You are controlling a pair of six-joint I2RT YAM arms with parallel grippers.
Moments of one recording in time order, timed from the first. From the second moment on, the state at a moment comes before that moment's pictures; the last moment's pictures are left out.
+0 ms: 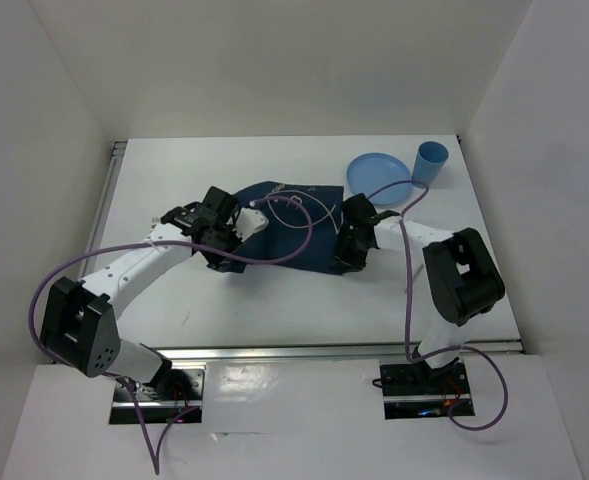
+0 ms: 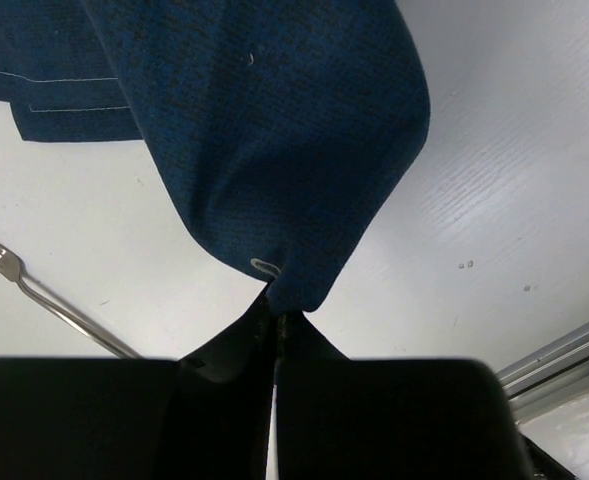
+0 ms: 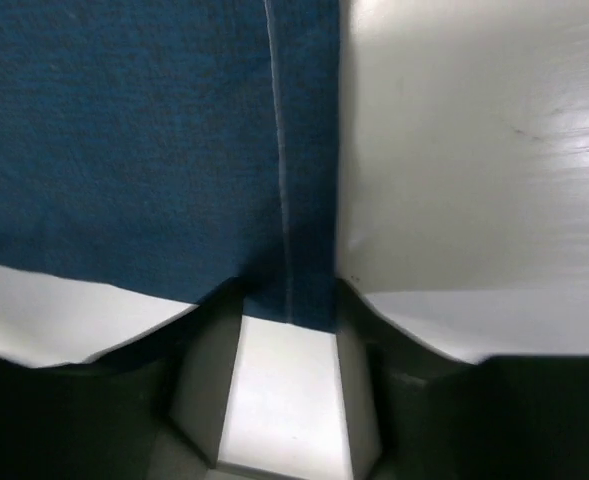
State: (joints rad) left arm -0.47 1.44 1.11 -0.80 -0.02 0.40; right arm 0.42 1.73 1.01 -0.48 -0.07 0.76
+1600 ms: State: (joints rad) left arm -0.21 1.83 2.16 -0.74 -0.34 0.67; right arm 0.11 2.10 2.49 -0.80 -0.42 0.46
